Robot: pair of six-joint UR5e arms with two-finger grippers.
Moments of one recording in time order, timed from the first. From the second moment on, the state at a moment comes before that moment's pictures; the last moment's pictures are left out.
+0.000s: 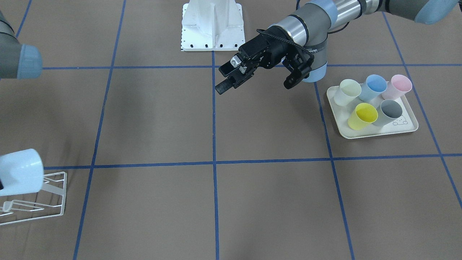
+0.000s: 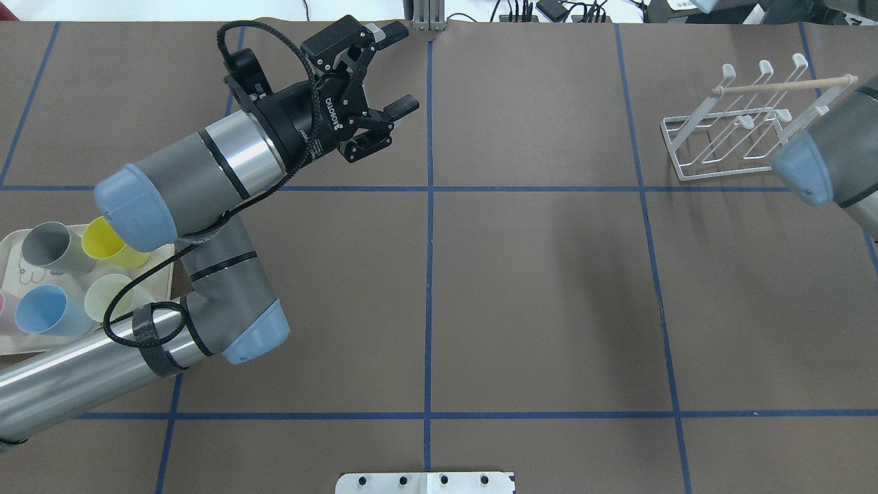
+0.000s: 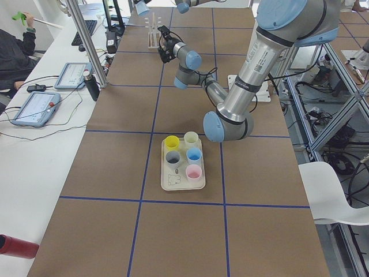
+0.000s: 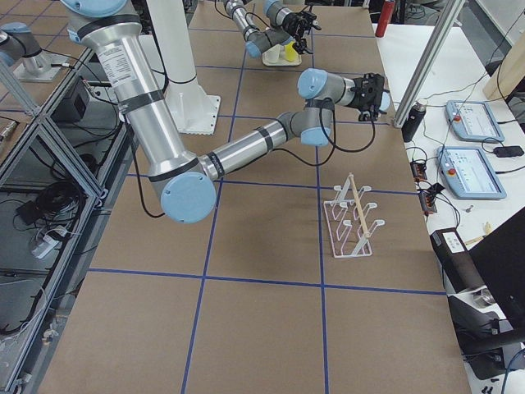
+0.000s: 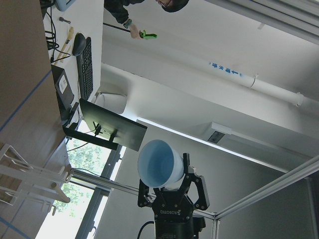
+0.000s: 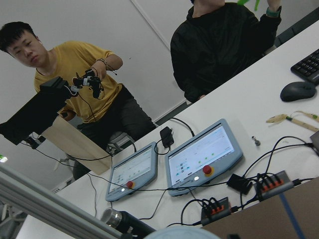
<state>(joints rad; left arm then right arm) -0.61 -2.20 -1.57 -3.08 -1.43 -2.16 1.16 -1.26 1.63 -0.54 1.70 1.34</state>
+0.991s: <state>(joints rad) -0.64 -2.07 -1.91 -2.58 -1.51 -1.88 1.19 -1.60 1.65 -0.45 1.50 0.72</state>
